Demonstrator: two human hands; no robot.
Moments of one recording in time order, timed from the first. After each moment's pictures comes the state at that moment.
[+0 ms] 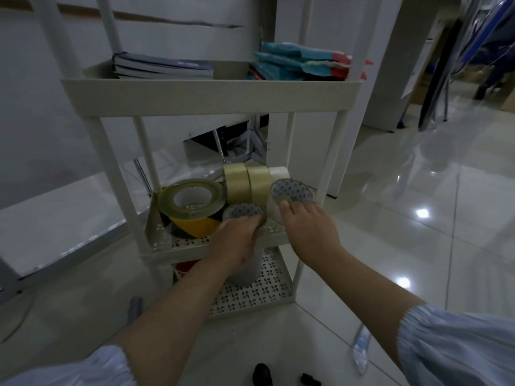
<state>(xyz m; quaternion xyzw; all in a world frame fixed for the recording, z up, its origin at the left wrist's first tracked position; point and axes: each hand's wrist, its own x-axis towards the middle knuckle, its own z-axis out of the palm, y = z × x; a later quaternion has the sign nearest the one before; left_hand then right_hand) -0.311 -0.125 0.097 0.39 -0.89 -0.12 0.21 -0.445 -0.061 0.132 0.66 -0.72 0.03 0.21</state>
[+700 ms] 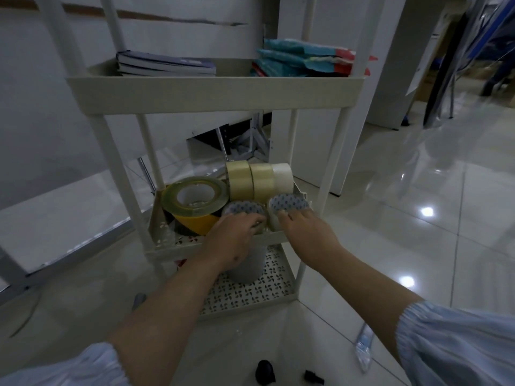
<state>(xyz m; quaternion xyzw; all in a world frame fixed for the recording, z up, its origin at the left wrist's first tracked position) -0.299 -0.128 0.101 0.39 -0.89 -0.13 0.18 -0.446 -0.060 0.128 0.71 -0.70 -0.02 0.05</state>
